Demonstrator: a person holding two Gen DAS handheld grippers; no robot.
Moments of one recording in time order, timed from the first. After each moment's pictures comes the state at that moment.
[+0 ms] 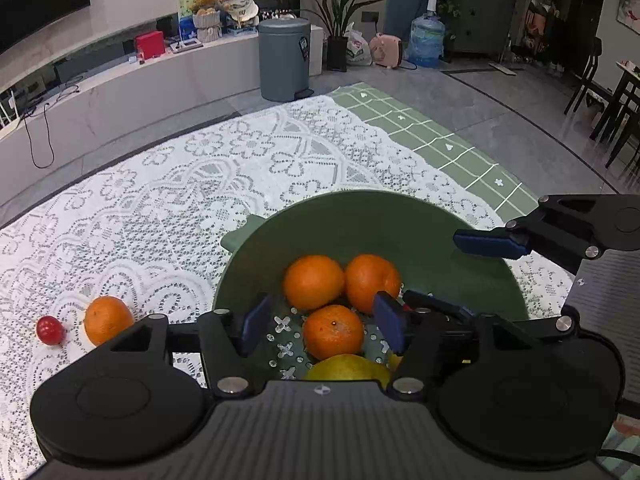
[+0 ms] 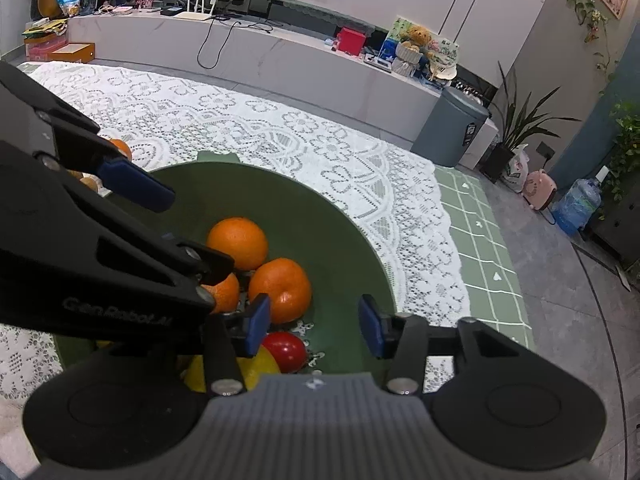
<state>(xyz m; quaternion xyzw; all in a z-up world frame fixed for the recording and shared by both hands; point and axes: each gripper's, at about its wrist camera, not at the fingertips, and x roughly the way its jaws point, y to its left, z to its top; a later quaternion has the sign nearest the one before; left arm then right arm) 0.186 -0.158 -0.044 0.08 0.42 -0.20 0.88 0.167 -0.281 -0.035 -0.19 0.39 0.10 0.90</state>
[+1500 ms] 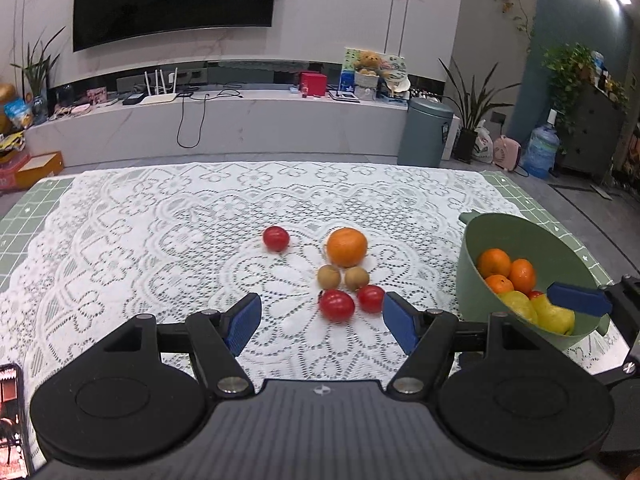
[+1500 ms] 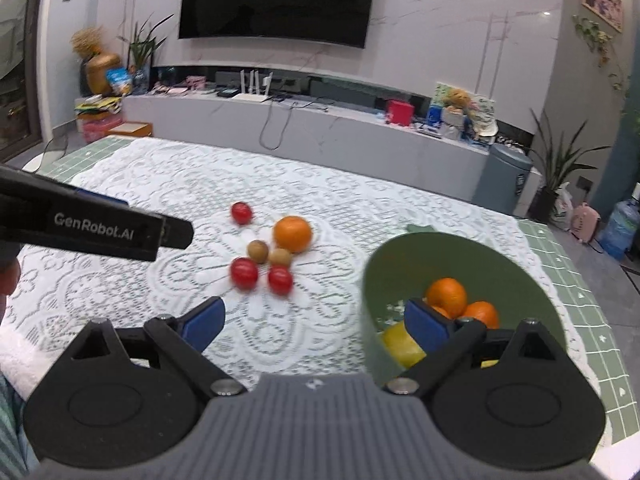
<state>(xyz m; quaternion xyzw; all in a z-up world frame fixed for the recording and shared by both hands) 0.068 0.027 -0.026 -0.04 0.33 -0.03 0.94 0.066 -0.160 -0.022 -0.11 0.31 0.19 0.93</state>
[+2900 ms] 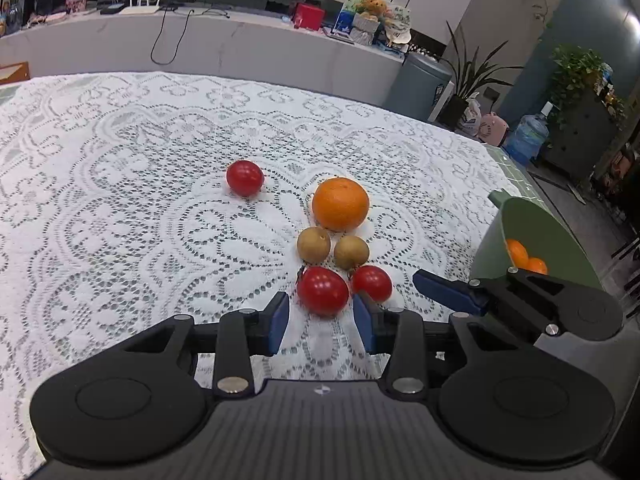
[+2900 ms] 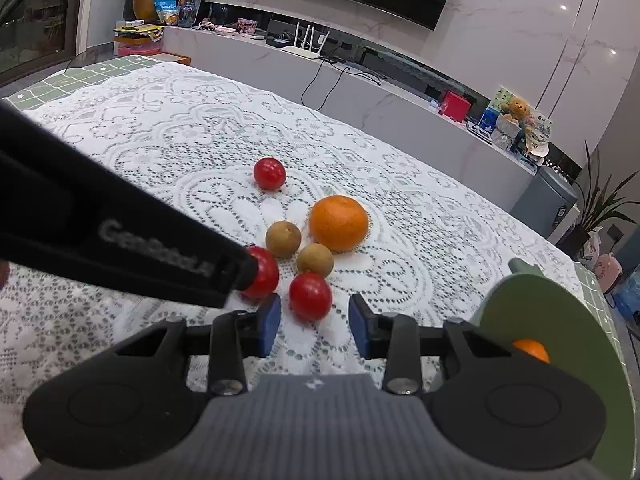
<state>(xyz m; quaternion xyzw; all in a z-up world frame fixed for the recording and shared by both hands) 0.143 0.039 -0.083 -0.13 0.42 -0.07 0.89 0.149 -0.100 -0.088 -0.21 0.33 0.22 0.89</state>
